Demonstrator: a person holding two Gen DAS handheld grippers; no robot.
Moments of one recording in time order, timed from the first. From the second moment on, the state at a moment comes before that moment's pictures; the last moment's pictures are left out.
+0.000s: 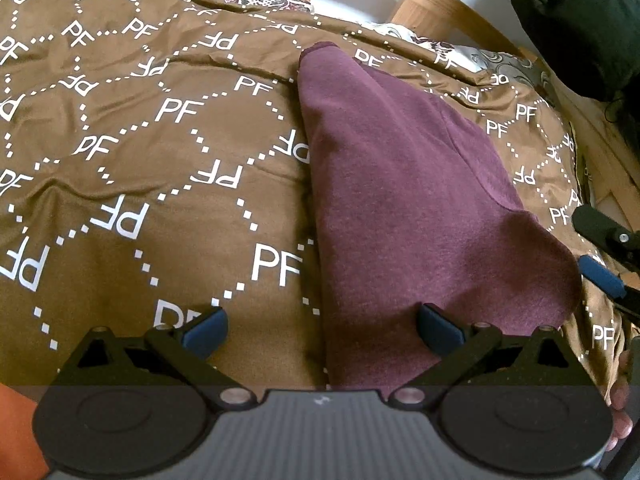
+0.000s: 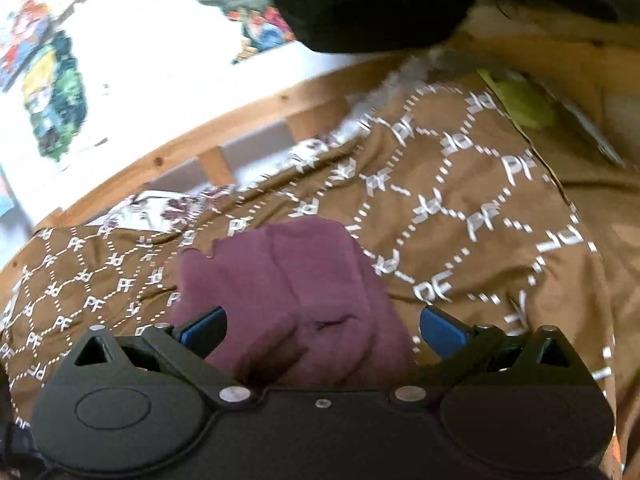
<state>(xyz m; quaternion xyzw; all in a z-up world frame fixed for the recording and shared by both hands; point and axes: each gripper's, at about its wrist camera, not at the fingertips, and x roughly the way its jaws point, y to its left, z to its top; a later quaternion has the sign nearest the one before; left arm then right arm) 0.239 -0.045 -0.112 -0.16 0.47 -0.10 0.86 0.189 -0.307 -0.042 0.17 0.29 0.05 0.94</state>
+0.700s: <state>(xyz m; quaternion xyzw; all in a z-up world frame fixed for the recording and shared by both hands) 0.249 -0.028 -0.113 -0.22 0.49 -0.12 0.84 0.206 -0.297 -0.072 0.10 0.42 0.00 0.90</state>
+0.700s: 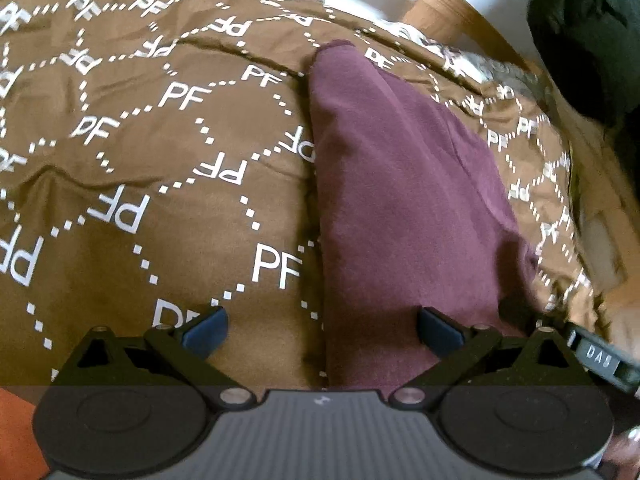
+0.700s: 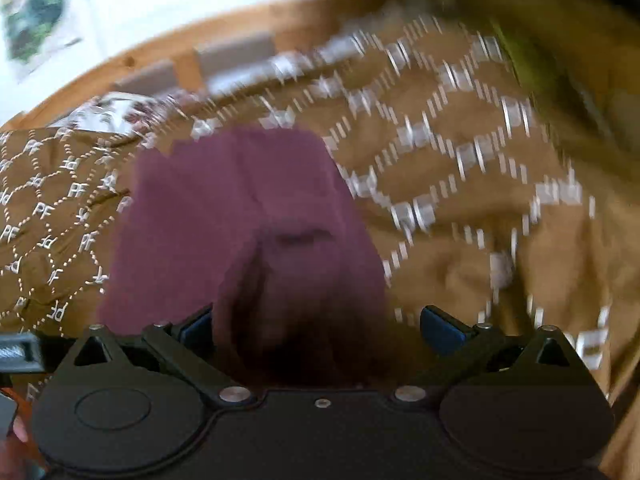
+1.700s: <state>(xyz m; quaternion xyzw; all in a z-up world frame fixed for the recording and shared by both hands) 0.243 -0.050 -0.116 -0.14 0.48 -0.14 0.85 0.217 -0.303 -0.060 0.12 0.34 0.02 0.93</state>
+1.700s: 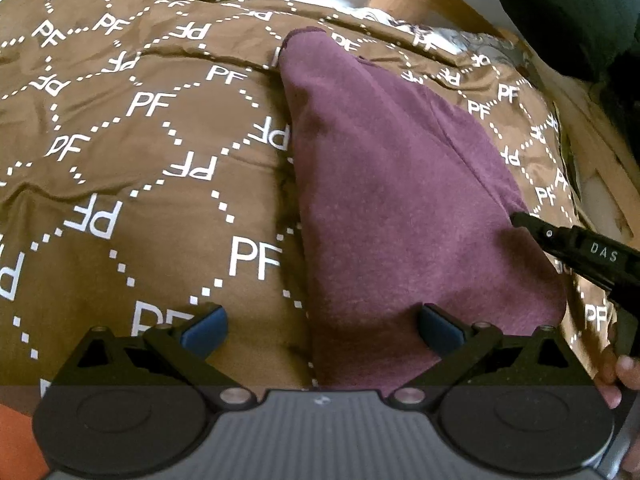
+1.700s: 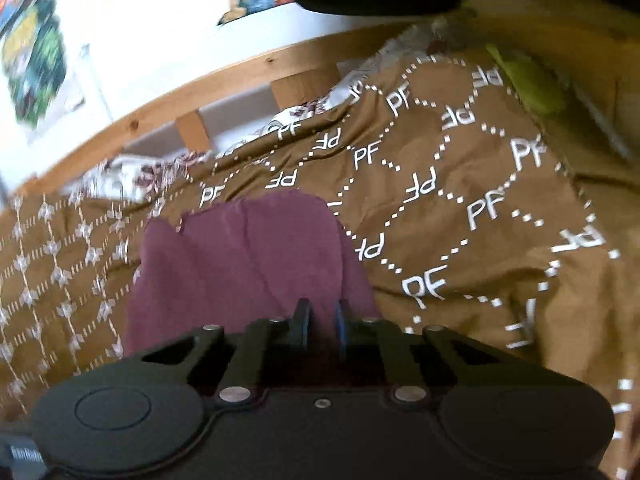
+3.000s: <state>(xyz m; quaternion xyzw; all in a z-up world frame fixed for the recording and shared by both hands) 0.256 -0.036 -0.107 -0.19 0.45 -0.15 0.86 0.247 -0.335 -0.096 0.25 0.36 0.05 0.90</state>
